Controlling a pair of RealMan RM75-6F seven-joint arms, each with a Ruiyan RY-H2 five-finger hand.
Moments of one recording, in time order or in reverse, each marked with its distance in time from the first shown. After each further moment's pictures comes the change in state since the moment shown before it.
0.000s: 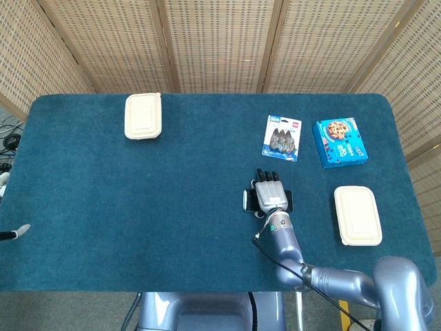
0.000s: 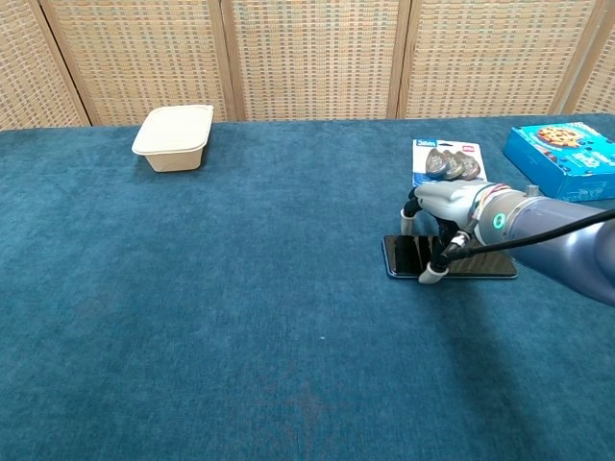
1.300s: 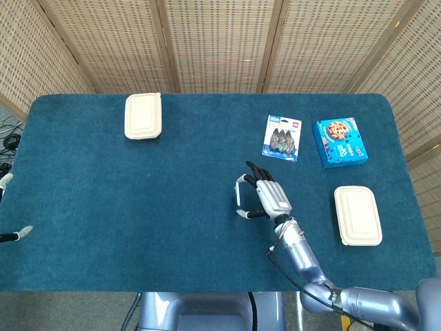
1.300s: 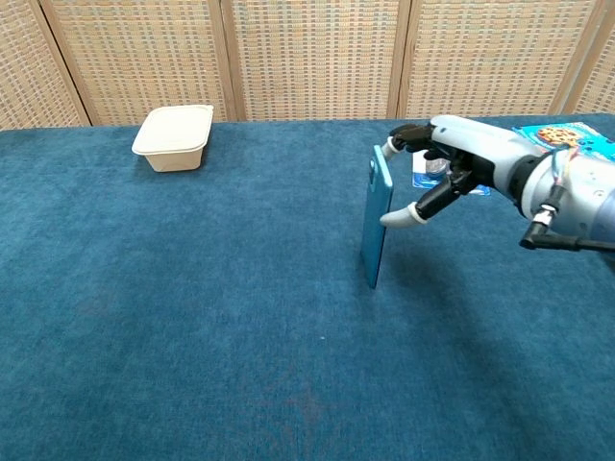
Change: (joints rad) left arm 0.002 0.007 0.015 -0.011 0.030 0.008 -0.014; right arm -0.230 0.148 0.030 -0.252 -0.519 0.020 0.710
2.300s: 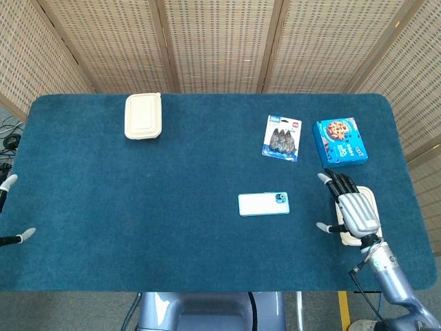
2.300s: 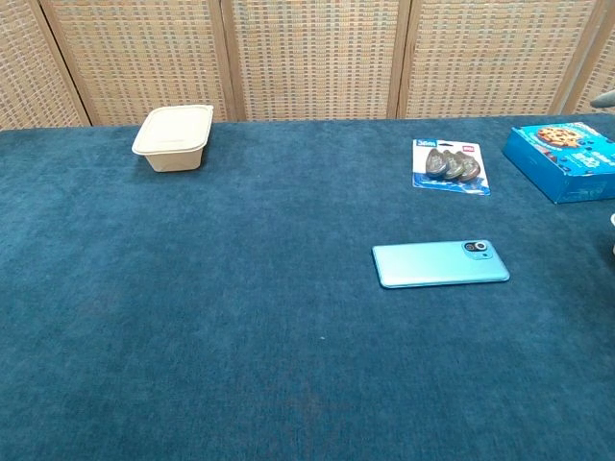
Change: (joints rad) left arm 0.017 -0.014 0.017 -0.001 0.089 0.068 0.008; right arm -0.296 0.403 -0.230 0.071 -0.501 0.223 0.251
